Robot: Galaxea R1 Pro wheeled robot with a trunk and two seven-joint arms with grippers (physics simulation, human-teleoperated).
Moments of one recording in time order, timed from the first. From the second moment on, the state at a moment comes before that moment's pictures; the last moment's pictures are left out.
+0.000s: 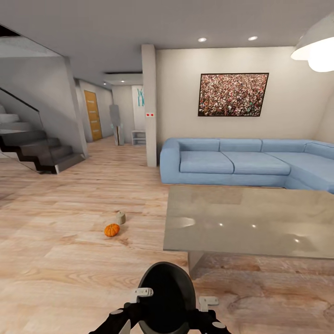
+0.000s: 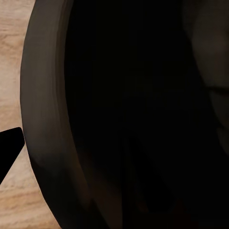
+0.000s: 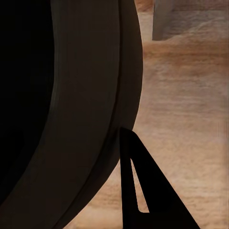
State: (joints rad) left arm -0.47 -0.17 0.00 -0.31 0.05 0.08 -0.09; right arm -0.47 0.16 0.01 -0.20 -0.03 -0.07 -0.02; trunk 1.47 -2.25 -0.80
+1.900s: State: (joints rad) left arm -0.46 -0.17 0.00 -0.31 0.06 0.06 -0.09; right arm -0.47 0.16 0.02 -0.20 -0.02 -0.07 -0.02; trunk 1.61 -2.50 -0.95
